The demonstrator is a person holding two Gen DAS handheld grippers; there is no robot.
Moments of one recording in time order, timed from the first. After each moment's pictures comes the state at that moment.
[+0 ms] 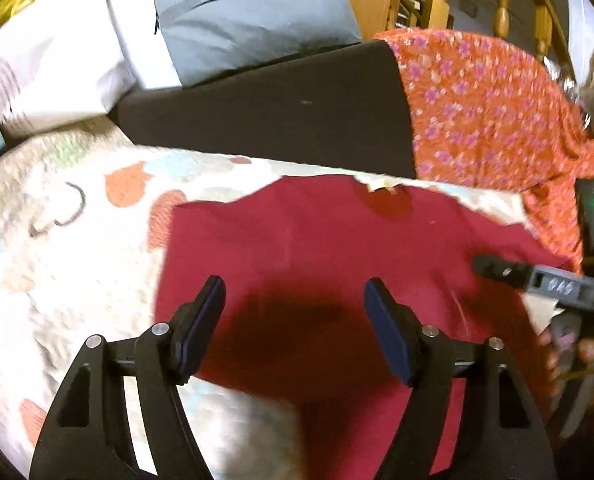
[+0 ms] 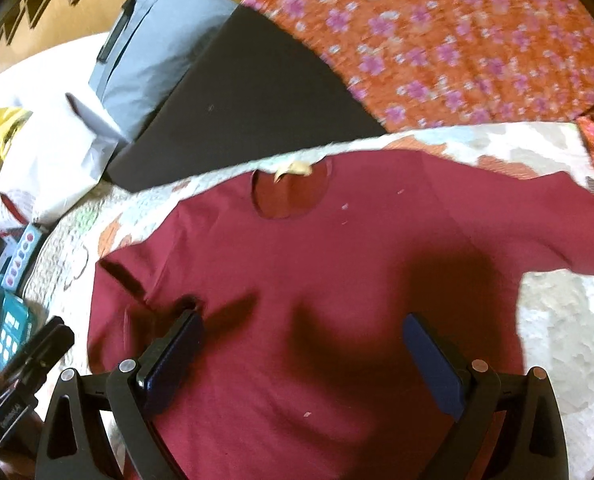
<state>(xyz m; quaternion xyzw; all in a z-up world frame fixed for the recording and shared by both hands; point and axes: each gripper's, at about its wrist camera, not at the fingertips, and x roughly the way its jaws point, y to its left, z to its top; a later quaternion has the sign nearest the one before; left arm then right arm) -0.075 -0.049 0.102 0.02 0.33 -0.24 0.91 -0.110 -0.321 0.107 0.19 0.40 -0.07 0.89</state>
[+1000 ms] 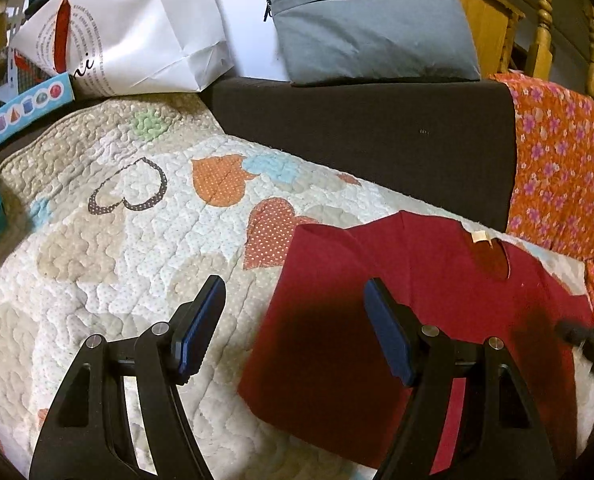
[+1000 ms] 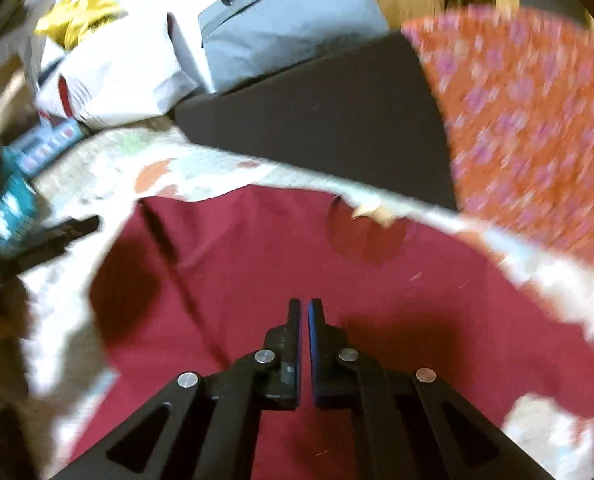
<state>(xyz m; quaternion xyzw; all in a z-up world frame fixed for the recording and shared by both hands) -0.017 0.004 0.084 -0.06 0.34 -0.12 0.93 -0.087 -0.269 0.128 0.02 0.40 0.04 0.91</state>
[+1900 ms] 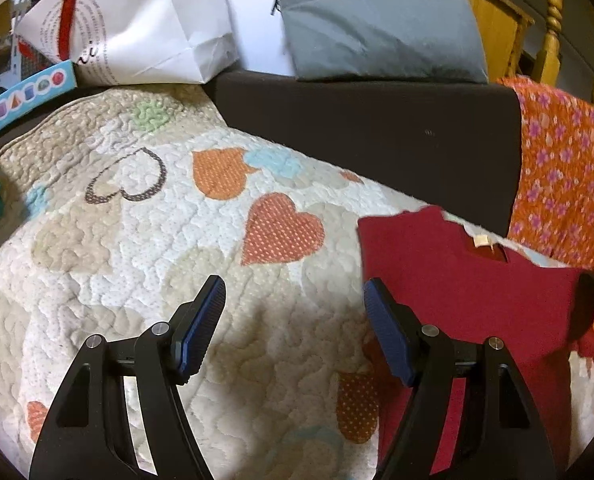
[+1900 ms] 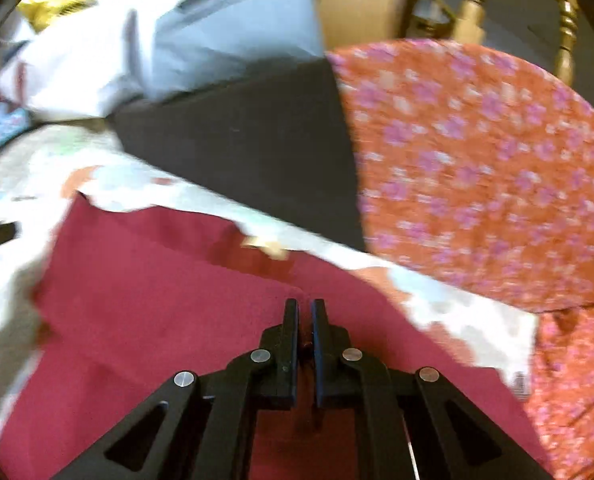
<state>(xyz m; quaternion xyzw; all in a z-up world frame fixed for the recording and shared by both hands) -0.012 0.000 0.077 -0.07 0.35 -0.11 0.93 -0.089 -0.334 0.134 -0.11 0.36 -0.11 0.92</state>
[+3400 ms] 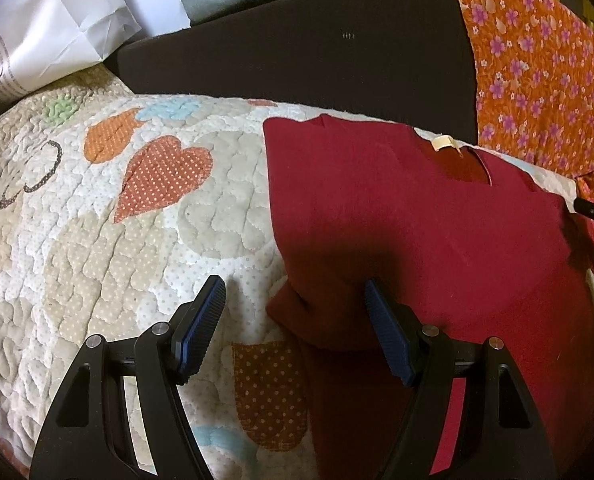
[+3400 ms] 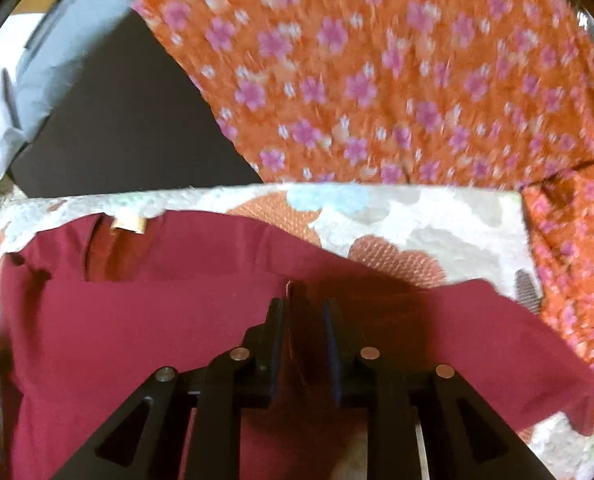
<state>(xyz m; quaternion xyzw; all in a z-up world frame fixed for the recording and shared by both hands) -0.012 -0.084 0.029 0.03 0.39 -0.19 0.90 -0.109 -0.443 0.089 0.04 0.38 -0.19 0.90</state>
